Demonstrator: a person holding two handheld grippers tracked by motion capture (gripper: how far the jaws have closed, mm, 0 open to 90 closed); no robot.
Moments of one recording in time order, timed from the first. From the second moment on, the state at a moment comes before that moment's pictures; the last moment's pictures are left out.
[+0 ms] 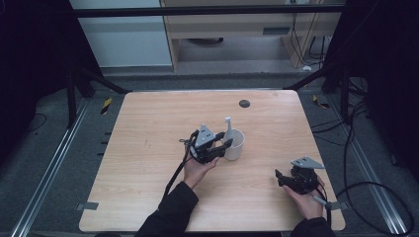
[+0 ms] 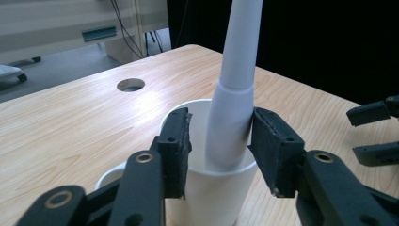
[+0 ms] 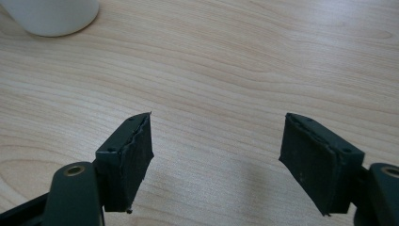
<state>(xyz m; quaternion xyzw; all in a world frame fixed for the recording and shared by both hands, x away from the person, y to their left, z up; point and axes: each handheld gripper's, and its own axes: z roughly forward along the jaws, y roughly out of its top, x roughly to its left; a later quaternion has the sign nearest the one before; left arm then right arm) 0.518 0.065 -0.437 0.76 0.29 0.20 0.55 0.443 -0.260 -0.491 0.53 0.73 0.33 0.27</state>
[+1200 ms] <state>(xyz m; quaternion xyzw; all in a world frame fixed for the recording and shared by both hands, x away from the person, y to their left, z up) 0.460 0.222 -0.449 0.77 0.40 0.23 0.44 0.437 -0.264 -0.492 0.54 0.72 0.33 0.27</state>
